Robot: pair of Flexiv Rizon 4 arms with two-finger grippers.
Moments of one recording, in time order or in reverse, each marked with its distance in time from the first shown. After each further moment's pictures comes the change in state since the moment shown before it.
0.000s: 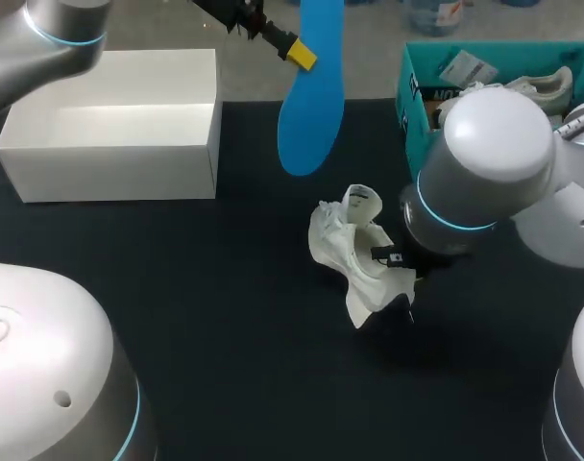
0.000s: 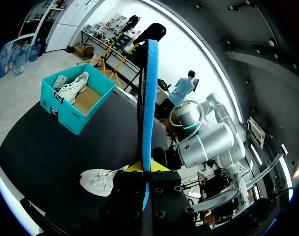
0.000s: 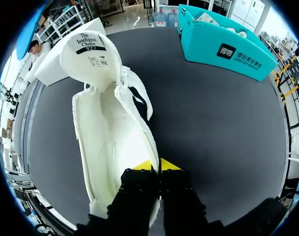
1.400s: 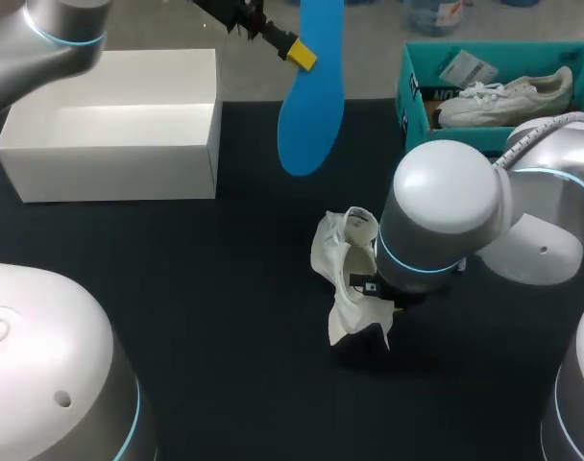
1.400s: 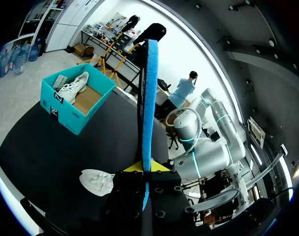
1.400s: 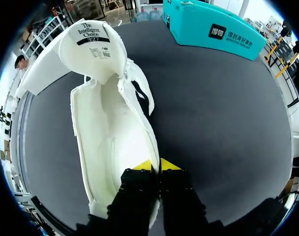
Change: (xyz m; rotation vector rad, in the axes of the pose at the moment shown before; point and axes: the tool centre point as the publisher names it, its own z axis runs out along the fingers) left arm 0.000 0.000 0.000 0.000 0.000 0.000; right arm 0.024 -0.032 0.039 -0.002 -0.057 0.145
